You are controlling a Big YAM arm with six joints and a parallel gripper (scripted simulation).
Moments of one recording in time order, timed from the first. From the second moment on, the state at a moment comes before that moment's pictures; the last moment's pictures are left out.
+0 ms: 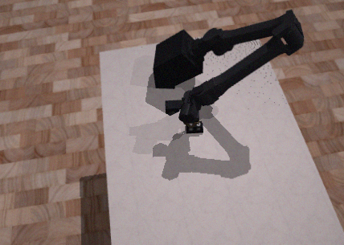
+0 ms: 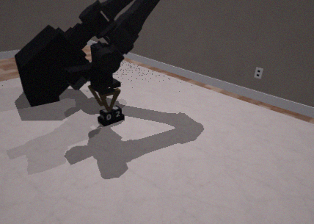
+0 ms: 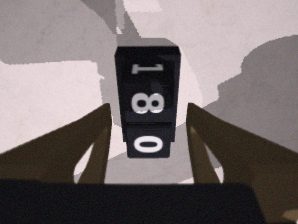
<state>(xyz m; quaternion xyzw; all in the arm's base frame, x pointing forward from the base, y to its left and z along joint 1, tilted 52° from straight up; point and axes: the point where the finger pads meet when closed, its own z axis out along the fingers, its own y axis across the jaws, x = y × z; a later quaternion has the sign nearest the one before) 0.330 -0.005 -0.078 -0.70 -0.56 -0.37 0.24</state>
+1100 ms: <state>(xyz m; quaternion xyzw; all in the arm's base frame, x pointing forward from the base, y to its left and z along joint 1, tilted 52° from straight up) 0.330 -0.005 -0.078 -0.70 -0.56 -0.37 0.24</state>
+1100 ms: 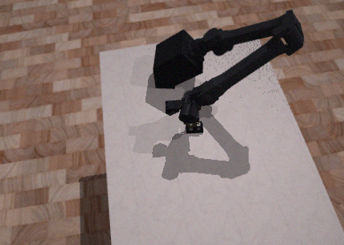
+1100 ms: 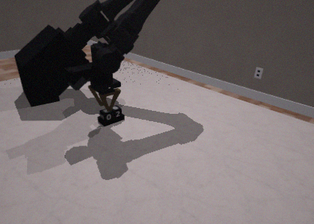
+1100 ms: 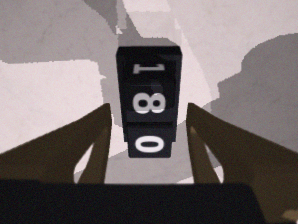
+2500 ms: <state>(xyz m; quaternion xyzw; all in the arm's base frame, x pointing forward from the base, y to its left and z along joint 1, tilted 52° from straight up) 0.334 0.000 -0.081 -0.70 -0.56 -0.38 0.23</state>
